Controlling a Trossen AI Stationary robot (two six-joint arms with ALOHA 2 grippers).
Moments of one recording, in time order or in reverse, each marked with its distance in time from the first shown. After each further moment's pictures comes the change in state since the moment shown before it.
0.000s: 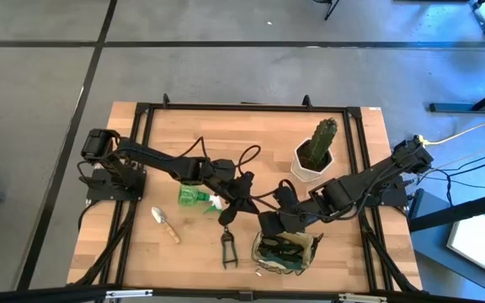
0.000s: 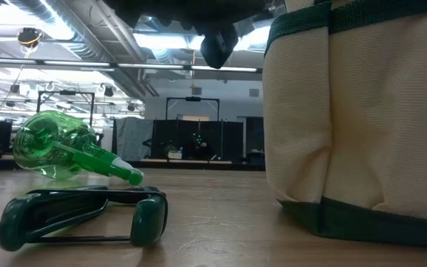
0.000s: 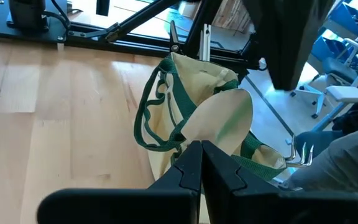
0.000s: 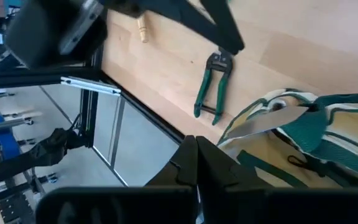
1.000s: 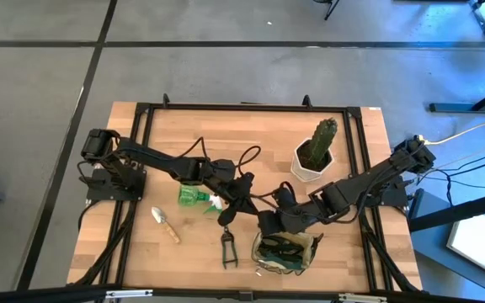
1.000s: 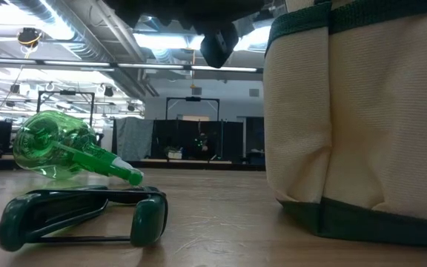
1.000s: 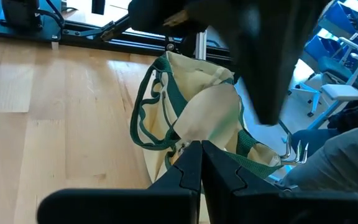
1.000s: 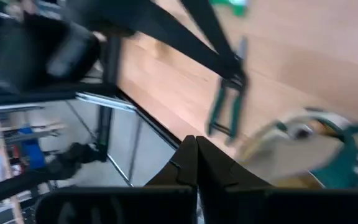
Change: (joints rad) left arm -0.002 0.000 0.000 0.000 0.015 0.000; right arm 0.005 -0.026 -0.159 0.224 0.084 0.005
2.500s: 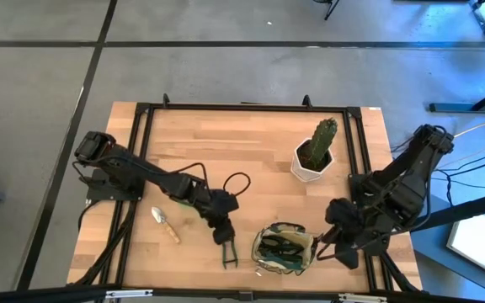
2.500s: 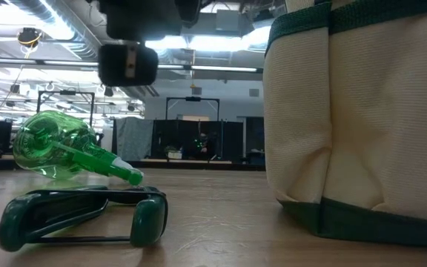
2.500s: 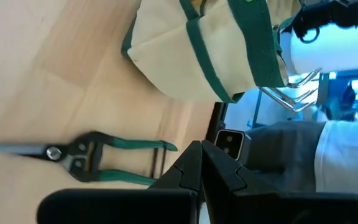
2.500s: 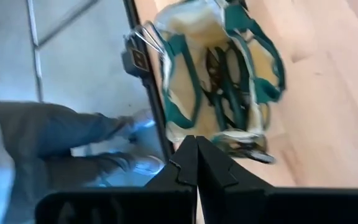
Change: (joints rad) left arm -0.192 -0.037 0.000 -0.382 -0.111 -0.751; right arm 0.370 -0.301 0.001 -0.506 0.016 -0.474
